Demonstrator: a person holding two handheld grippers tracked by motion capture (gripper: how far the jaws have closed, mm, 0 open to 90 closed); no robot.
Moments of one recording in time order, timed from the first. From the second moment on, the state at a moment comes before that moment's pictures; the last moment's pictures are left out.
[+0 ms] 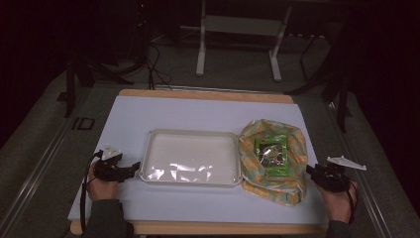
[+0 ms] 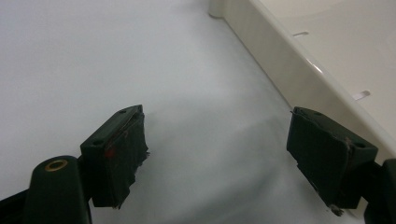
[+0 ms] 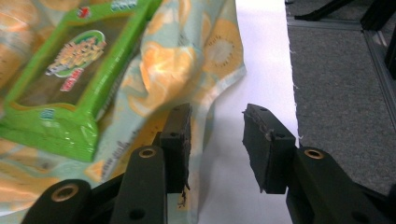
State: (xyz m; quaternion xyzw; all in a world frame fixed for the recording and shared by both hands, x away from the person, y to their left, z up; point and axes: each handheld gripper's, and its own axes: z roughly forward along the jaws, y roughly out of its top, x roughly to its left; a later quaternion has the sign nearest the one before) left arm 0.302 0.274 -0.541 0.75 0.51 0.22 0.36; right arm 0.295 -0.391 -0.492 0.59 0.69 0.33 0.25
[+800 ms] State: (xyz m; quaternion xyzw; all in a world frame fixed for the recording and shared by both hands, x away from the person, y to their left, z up) left arm 0.302 0.273 -0.541 0.75 0.51 0.22 0.35; right arm 0.290 -0.378 -0.456 0.56 0.71 0.35 0.24
